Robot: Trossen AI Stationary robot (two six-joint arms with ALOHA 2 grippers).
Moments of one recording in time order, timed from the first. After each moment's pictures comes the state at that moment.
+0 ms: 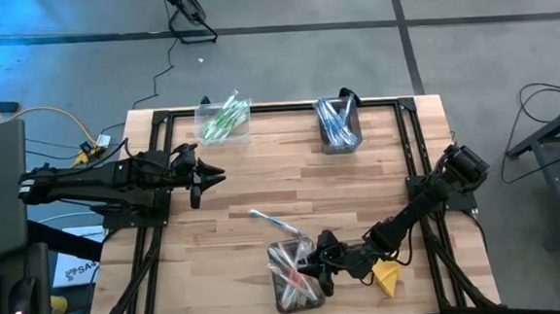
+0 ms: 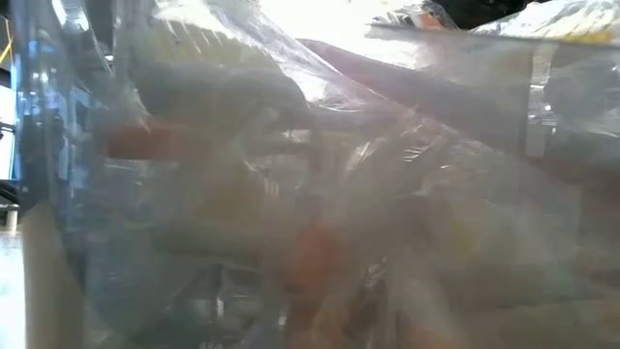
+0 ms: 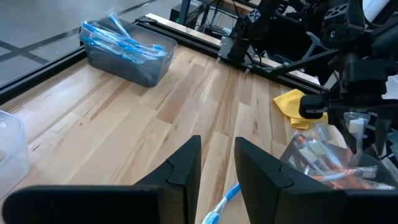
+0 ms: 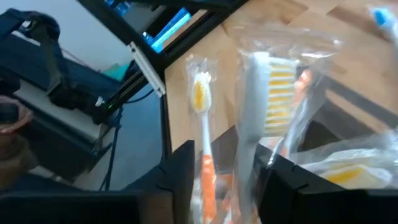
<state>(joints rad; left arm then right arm) 0.02 0.53 0.52 -0.24 -0.13 -0.34 0.64 1.78 0.92 0.46 0.49 0.94</state>
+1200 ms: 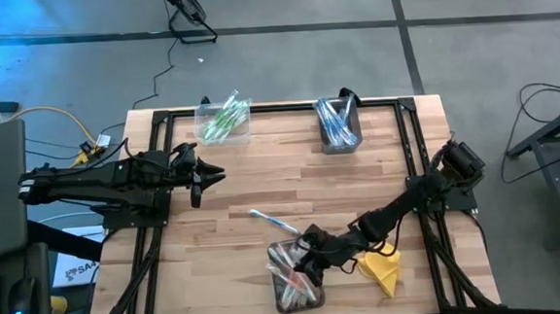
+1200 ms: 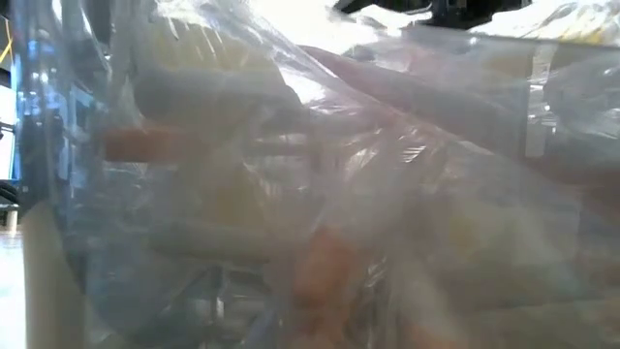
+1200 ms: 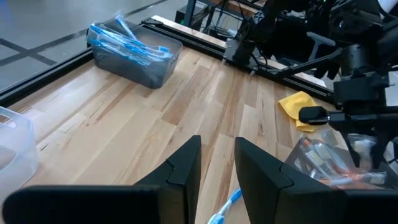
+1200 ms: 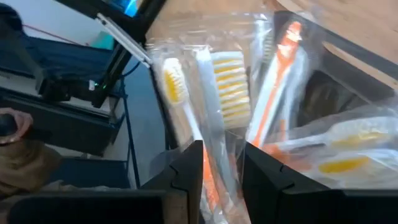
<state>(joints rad) 0.02 0.53 0.52 -0.24 -0.15 -0.34 0.52 1.77 1.03 0.20 0.18 1.18</state>
